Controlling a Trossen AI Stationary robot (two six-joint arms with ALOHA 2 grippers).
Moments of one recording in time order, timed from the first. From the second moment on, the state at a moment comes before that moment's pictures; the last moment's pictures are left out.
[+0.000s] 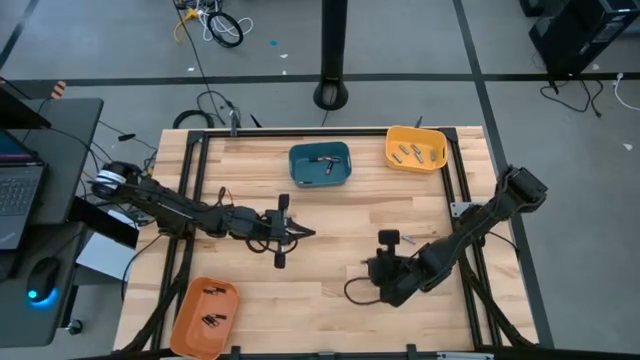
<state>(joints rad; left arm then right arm) -0.24 1.39 0.59 0.72 -0.23 0.13 0.63 1.61 1.05 -0.69 0.52 0.48</state>
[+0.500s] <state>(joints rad) -0.24 1.43 0.65 0.84 -0.11 0.08 0.52 1.49 1.05 -0.08 0.67 0.13</state>
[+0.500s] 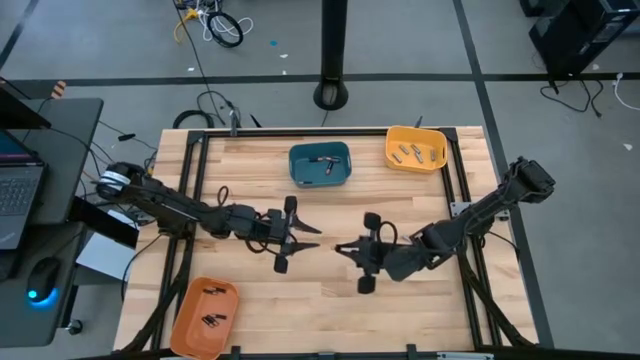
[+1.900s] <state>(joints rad) -0.25 1.64 0.83 0.97 0.03 0.14 0.51 1.49 1.05 0.02 0.68 0.06</state>
